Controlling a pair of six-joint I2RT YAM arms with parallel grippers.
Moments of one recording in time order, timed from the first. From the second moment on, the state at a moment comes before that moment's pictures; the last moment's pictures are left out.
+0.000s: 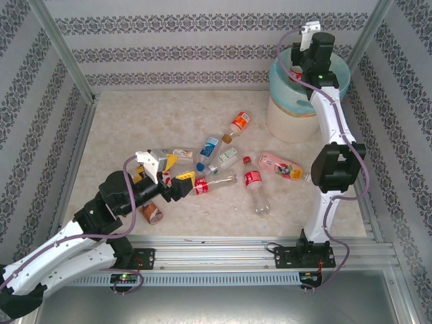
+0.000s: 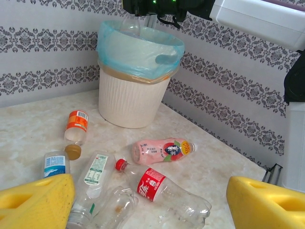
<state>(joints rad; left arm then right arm) -0.83 0.62 0.72 -0.19 -0.01 -0.24 -0.02 2.04 2.09 -0.21 0.03 -0.15</state>
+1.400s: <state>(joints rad) -0.83 0.78 0.90 -0.51 -0.26 -0.25 0.00 1.36 1.55 -0.17 -0.14 0.18</state>
